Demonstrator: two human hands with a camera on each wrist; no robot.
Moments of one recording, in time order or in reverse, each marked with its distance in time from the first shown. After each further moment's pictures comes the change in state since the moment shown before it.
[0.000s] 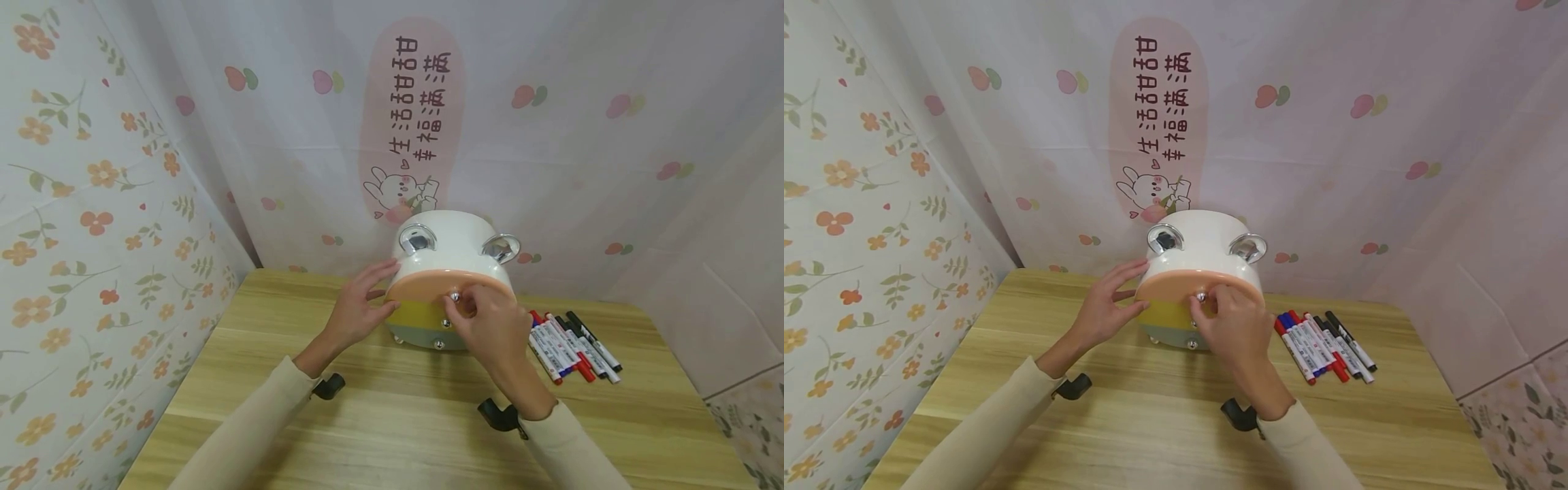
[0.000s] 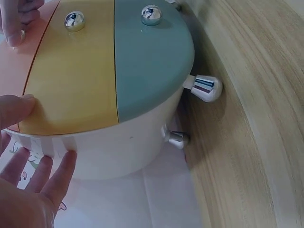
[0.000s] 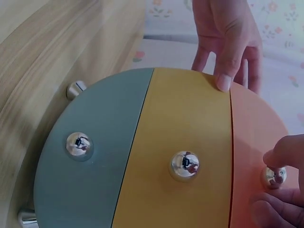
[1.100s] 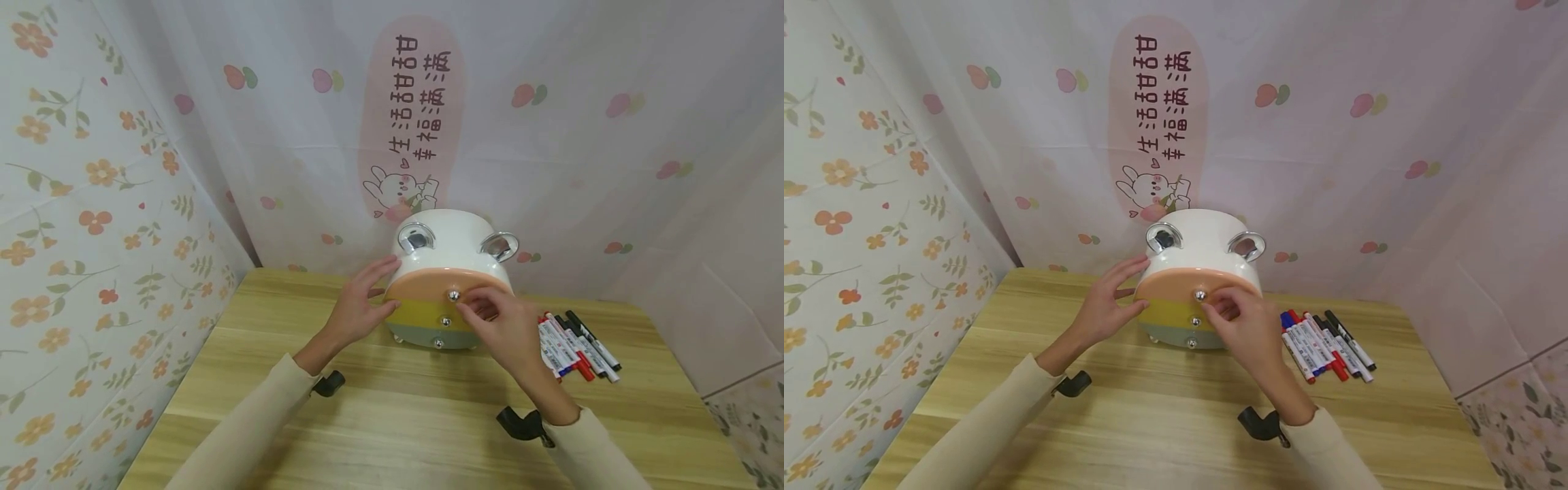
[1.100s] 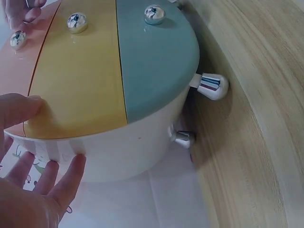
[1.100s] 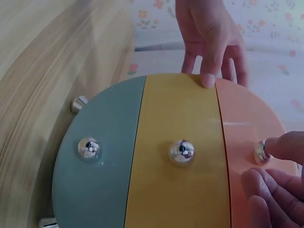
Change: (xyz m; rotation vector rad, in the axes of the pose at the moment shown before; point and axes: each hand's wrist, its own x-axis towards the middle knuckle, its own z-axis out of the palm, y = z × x) left_hand 0.002 0.005 -0.001 0.004 -0.027 0.016; right_hand -0.003 0.015 -0.018 0.394 -0.167 0.176
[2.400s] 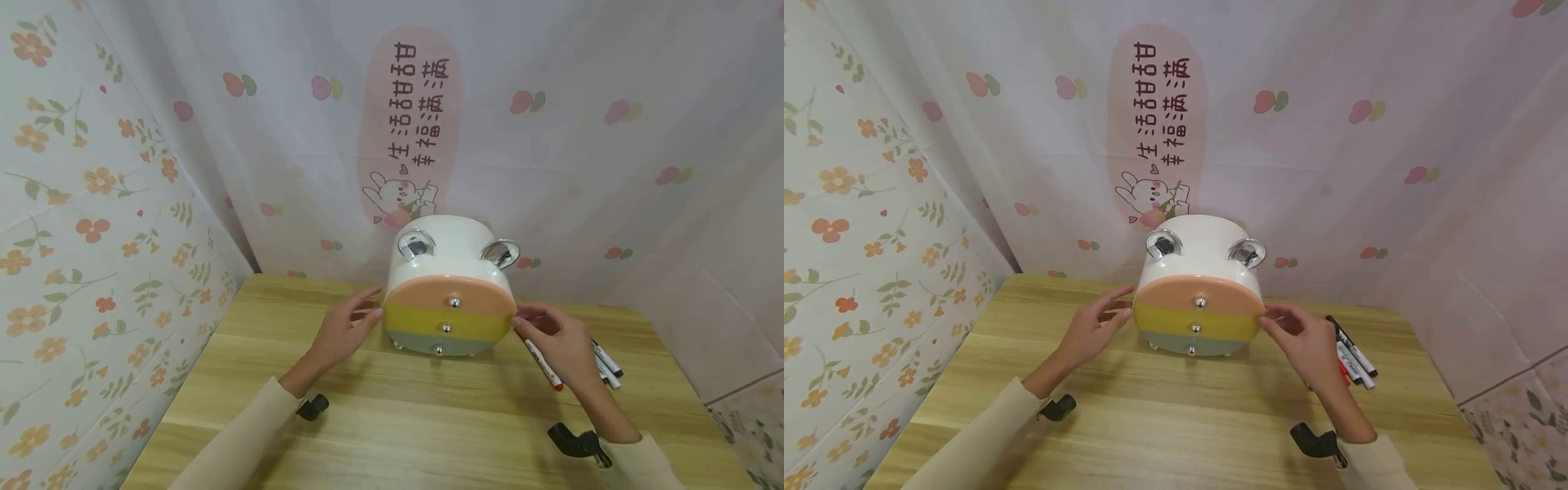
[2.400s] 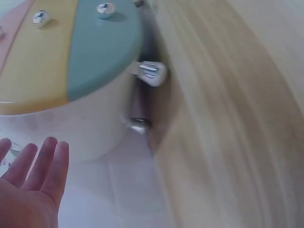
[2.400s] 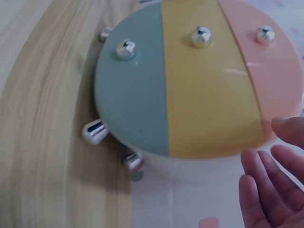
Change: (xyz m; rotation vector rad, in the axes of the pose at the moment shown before) left_hand -0.036 -0.031 -0.005 -0.058 0.019 -0.138; right_hand -0.031 0.068 -0.058 0.050 -0.105 0.323
